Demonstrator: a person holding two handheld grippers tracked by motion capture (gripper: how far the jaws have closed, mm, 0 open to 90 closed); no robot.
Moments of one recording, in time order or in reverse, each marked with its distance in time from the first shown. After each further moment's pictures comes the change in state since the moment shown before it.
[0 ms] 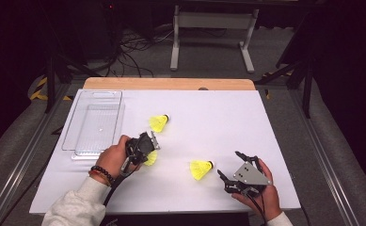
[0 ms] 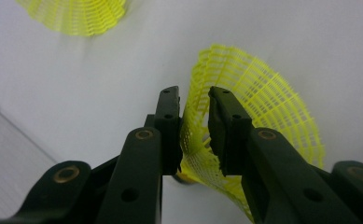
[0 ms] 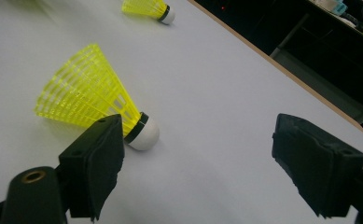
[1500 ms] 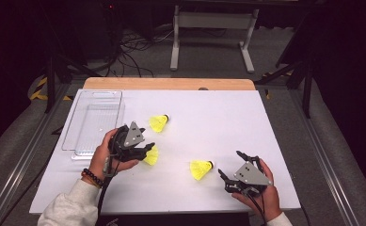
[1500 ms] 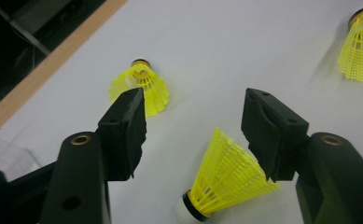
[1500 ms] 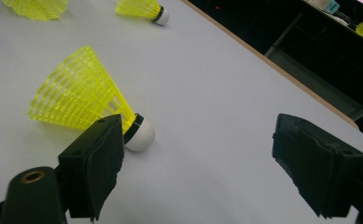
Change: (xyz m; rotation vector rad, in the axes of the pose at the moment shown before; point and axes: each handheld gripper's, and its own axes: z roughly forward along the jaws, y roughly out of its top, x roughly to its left) left arm 0.019 -0.040 -0.050 -0.531 0.011 -0.175; right arm 0.000 0.000 -0.001 -0.003 -0.021 0.016
